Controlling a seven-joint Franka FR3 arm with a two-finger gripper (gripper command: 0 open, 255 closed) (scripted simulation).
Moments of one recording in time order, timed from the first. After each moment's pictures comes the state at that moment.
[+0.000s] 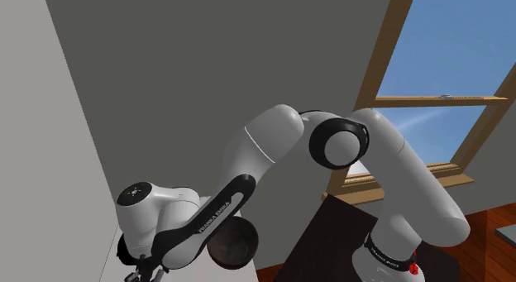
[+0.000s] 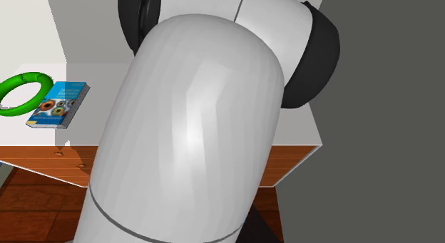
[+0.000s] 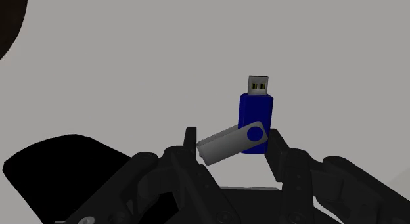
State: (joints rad) arm 0.47 0.86 0.33 -1.52 -0.34 2.32 0.84
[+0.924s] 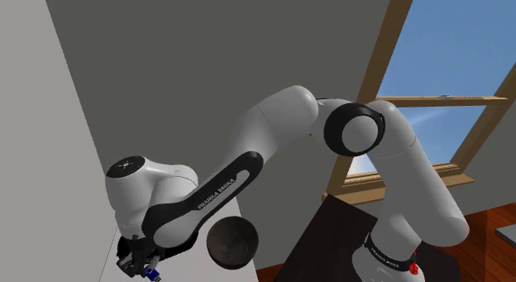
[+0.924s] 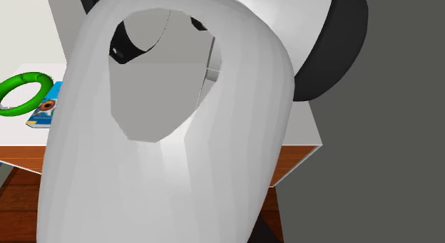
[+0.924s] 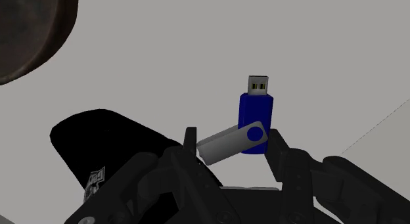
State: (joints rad) arm 0.45 0.74 0.36 -1.52 -0.30 2.21 0.82
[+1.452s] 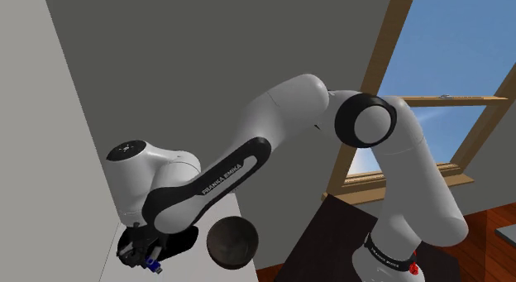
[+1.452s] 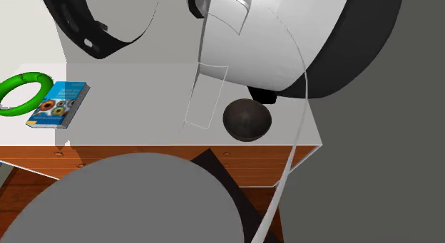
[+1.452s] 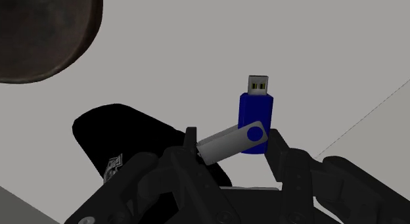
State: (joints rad) arm 0.42 0.67 0.38 -1.55 -0.28 2.16 0.81
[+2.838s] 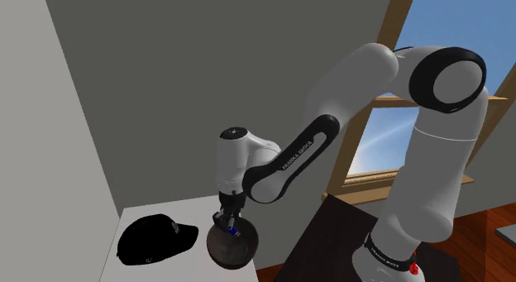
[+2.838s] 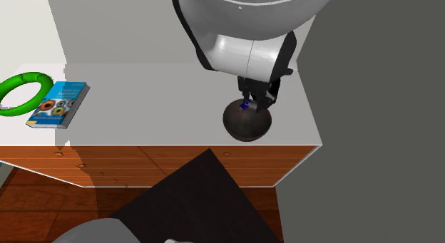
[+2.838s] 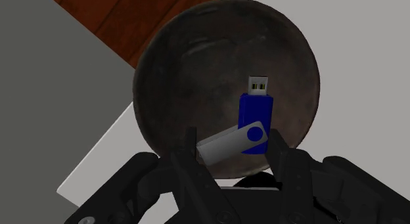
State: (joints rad) arm 0.11 0.15 0.41 -2.37 -0.10 2.50 0.51
